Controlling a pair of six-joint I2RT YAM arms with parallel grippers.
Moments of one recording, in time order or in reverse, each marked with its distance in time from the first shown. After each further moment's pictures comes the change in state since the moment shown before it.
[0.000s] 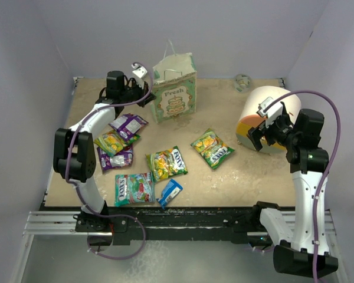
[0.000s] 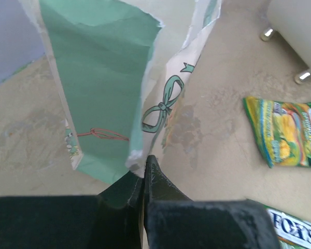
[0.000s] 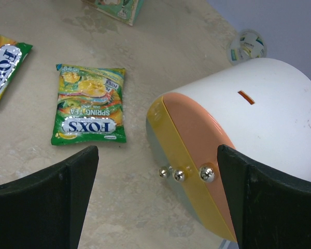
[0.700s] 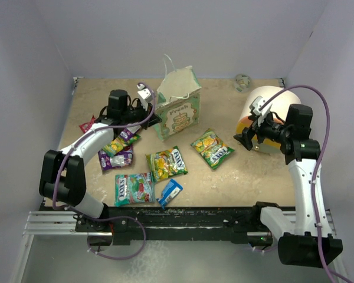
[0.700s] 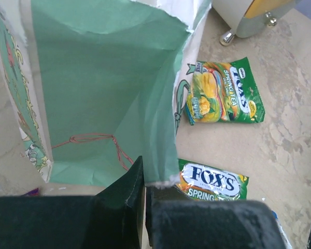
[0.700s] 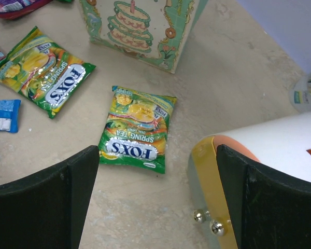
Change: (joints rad) left arm -0.084 -0.287 -0.341 -0.018 0.077 -0.027; right arm 0.050 0.097 -0.041 0.081 -0.243 0.029
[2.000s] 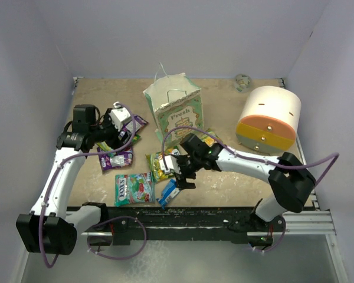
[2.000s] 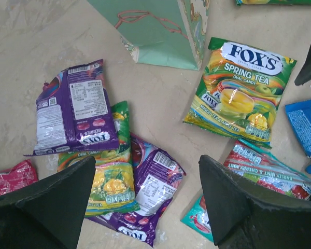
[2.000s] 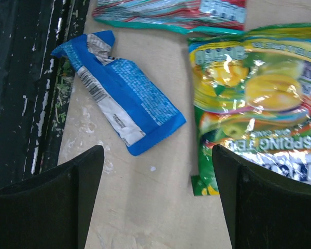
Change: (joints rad) left arm 0.182 -0.449 -0.036 -0.706 -0.163 0.504; right arm 0.975 0.571 -0.147 0.290 0.240 -0.142
